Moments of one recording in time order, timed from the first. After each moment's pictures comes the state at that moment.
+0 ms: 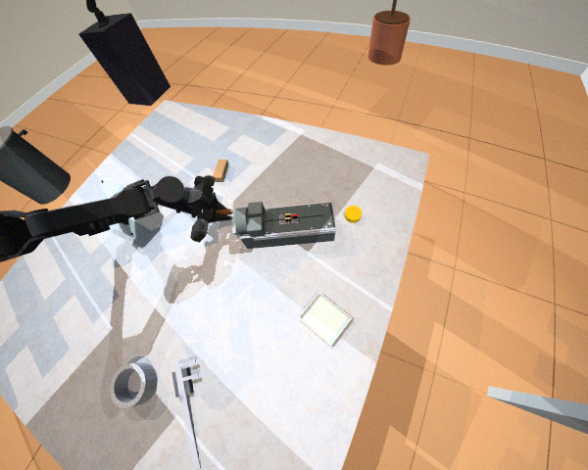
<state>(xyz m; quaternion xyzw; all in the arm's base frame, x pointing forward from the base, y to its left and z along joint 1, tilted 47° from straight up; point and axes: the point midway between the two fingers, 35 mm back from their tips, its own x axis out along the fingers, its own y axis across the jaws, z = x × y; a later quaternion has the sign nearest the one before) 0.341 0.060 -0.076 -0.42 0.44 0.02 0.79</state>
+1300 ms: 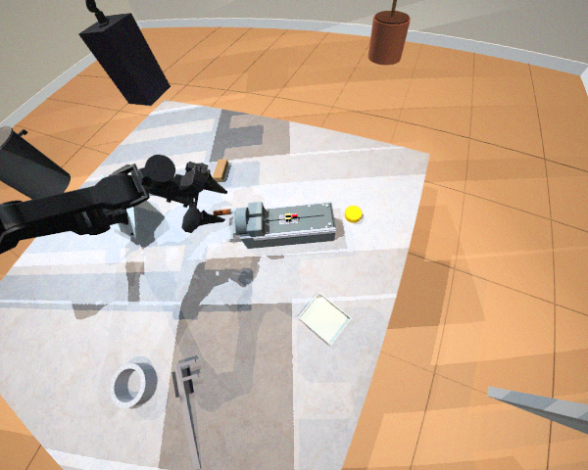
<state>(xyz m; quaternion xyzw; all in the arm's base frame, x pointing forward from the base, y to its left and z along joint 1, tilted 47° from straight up) 0.341 0.096 -0.047 -0.42 0.44 0.02 0.79</state>
